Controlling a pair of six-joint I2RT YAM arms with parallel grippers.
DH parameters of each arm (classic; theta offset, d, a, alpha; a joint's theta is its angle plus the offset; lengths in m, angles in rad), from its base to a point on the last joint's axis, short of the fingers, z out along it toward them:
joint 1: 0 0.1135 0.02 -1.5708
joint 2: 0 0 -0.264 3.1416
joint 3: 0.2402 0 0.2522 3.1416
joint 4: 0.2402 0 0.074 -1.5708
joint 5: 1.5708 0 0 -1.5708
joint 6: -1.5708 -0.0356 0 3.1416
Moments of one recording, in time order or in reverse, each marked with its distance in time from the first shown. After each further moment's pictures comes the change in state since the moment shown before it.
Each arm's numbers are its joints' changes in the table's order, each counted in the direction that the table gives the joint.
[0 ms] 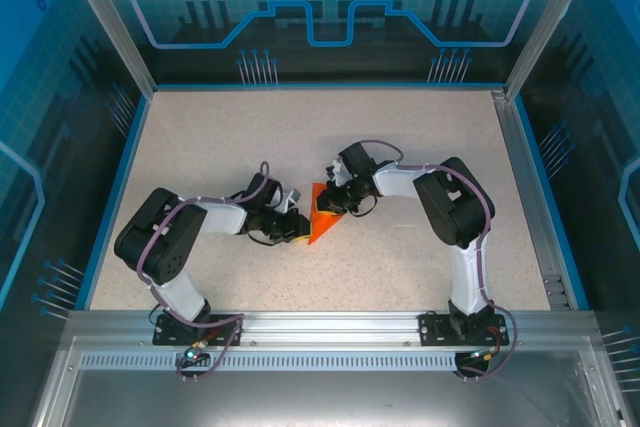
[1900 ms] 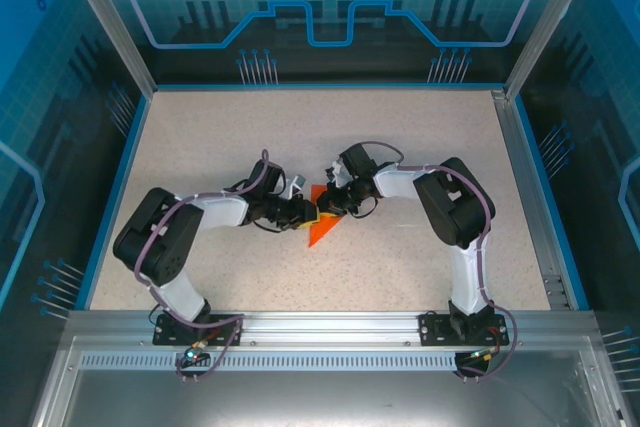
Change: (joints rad) left arm -0.003 0.008 0.095 -0.005 0.042 0.076; right arm 0.000 0.000 -0.017 -0.013 -0.023 0.010
